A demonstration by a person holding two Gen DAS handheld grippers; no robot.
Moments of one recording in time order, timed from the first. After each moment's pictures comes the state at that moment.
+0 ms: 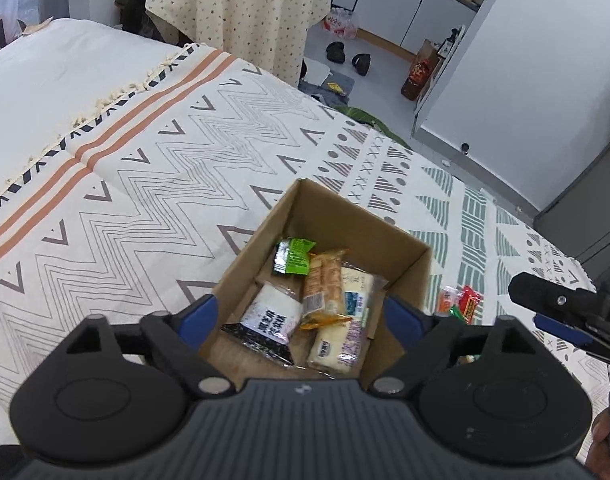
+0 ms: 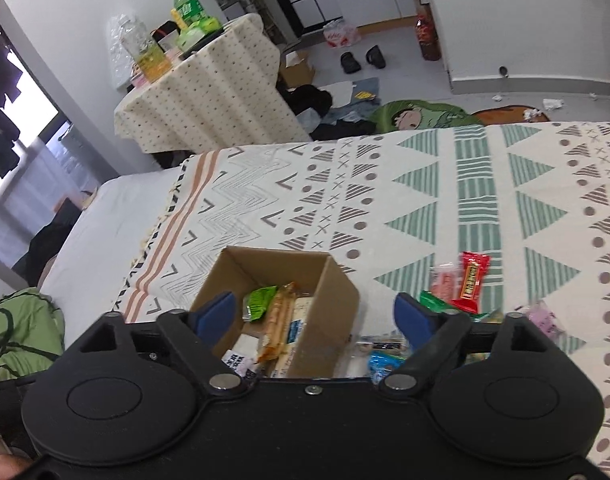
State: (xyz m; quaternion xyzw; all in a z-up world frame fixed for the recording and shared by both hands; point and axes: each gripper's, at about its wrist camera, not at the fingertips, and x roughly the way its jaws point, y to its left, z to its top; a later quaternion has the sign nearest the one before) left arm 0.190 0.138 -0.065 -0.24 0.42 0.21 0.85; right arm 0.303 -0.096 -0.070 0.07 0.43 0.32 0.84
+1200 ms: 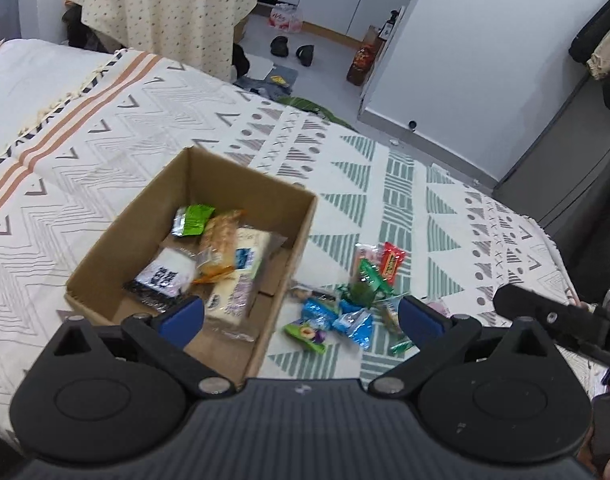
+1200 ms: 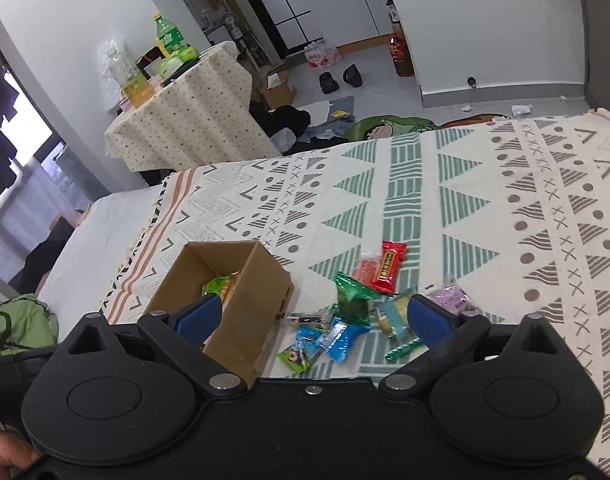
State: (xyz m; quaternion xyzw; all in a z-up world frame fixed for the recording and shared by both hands) left arm 0.201 0.043 -0.061 -0.22 0.42 0.15 0.87; right arm 0.290 -0.197 -0.078 0.09 0.41 0.31 0.85
